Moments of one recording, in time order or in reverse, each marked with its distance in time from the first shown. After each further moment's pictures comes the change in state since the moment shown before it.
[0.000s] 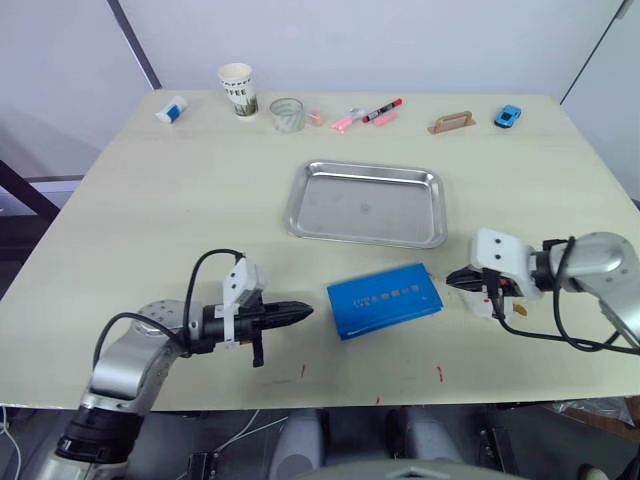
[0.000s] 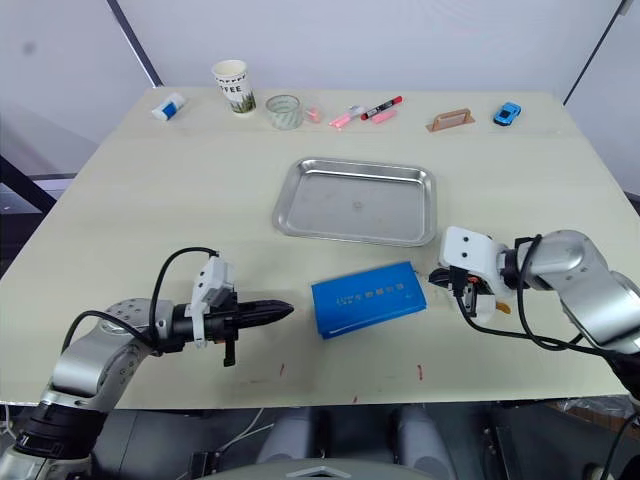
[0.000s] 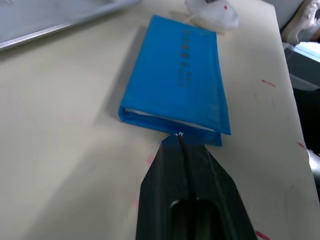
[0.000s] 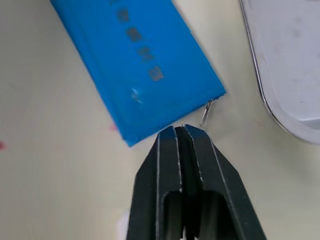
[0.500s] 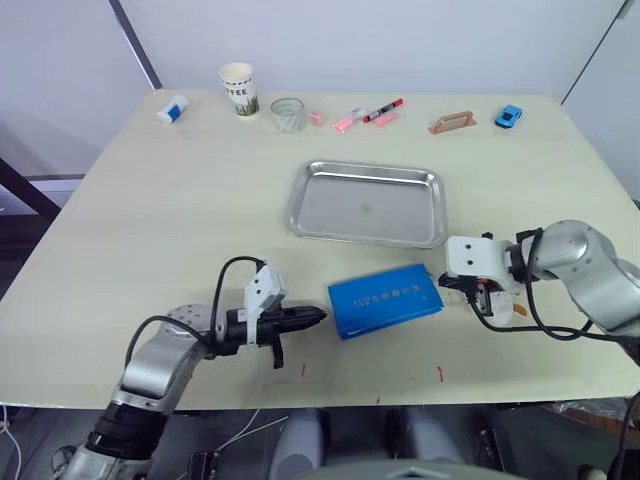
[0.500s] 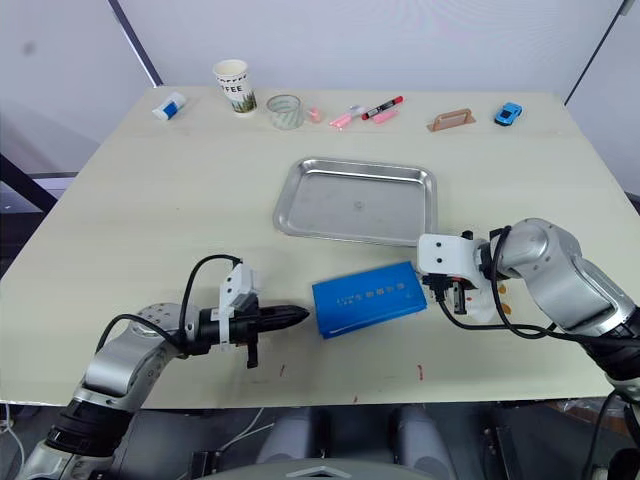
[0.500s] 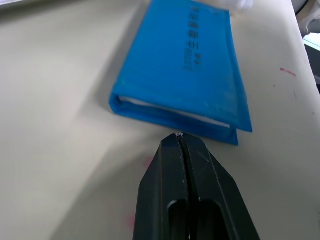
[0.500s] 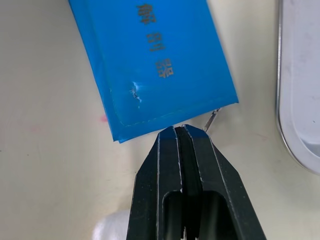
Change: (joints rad) left arm -0.026 -0.068 -0.076 0.030 0.083 -0.008 0.060; right arm -0.112 0.042 0.141 0.007 -0.193 0.008 0.081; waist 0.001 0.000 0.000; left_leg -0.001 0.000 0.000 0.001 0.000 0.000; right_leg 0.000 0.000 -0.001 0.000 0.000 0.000
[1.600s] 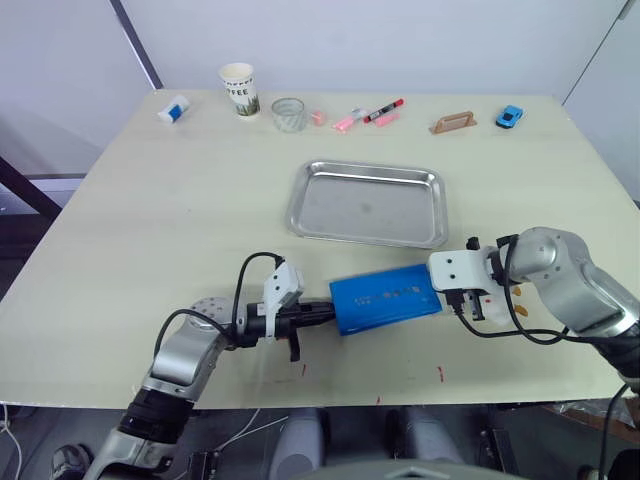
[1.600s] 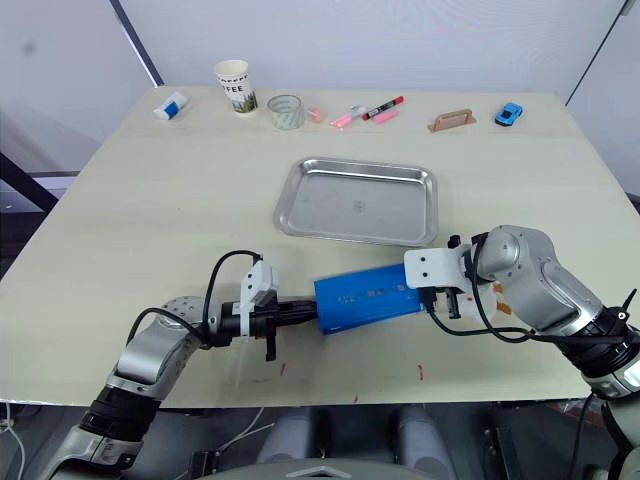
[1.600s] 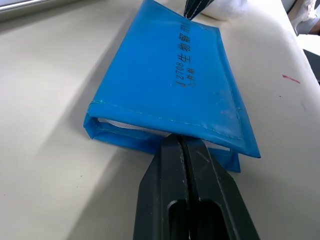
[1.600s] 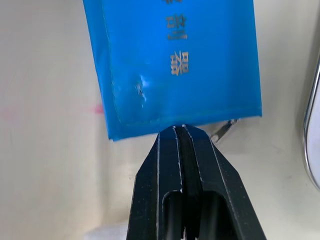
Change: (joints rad) left arm -0.080 -0.083 -0.060 0.090 0.061 -0.067 -0.032; right arm -0.014 0.076 0.066 0.049 -0.237 -0.066 0.076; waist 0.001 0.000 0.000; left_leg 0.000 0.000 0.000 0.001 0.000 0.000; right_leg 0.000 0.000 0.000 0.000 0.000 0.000
